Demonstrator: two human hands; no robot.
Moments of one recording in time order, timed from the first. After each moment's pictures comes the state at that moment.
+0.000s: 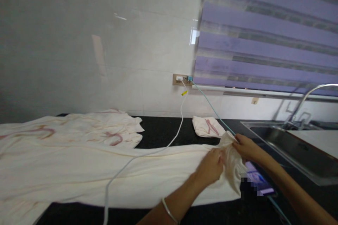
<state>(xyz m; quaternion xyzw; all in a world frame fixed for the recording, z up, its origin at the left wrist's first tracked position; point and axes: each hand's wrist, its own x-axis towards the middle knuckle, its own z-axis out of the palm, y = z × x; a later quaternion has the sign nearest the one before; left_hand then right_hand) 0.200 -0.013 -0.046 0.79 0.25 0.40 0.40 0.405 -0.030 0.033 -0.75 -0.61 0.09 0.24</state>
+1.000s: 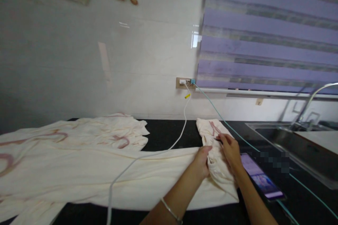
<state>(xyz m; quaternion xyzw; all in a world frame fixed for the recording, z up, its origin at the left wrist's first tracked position) 0.178 0.002 -0.015 0.23 0.16 0.31 0.91 0.321 0.002 -0.016 -0.63 -0.54 0.10 0.55</state>
